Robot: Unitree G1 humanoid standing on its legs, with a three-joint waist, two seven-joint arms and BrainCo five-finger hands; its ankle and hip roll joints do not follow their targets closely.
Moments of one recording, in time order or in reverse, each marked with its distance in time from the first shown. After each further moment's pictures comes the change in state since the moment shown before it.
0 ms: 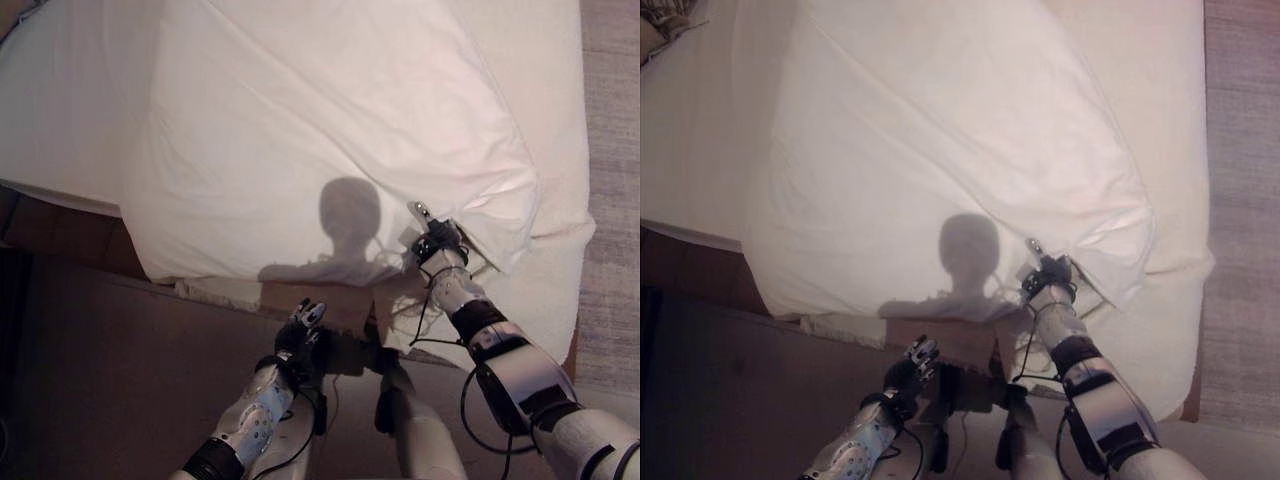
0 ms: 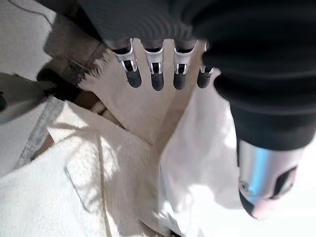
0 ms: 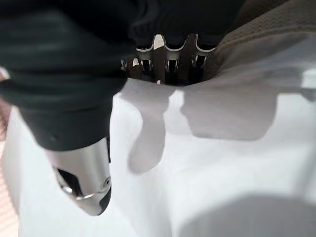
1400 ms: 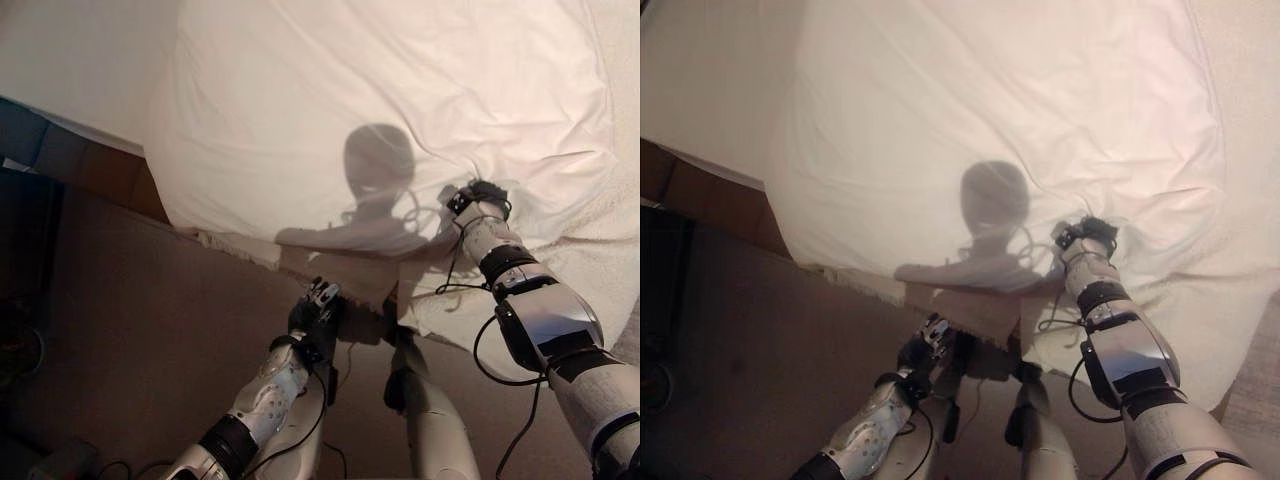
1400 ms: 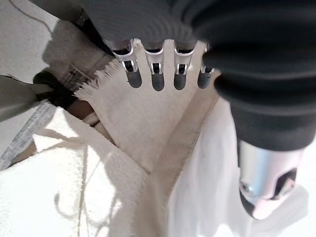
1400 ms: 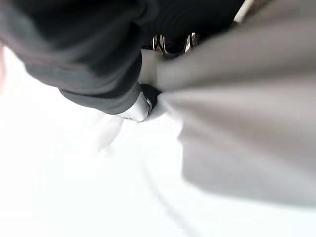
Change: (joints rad) left arm -0.123 -0.017 -0.063 -0.012 -0.041 -0.069 0.047; right arm -0.186 -0.092 0.019 -0.022 -0.030 -0.037 -0.075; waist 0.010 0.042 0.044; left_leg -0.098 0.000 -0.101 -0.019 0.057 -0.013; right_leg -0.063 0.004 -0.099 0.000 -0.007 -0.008
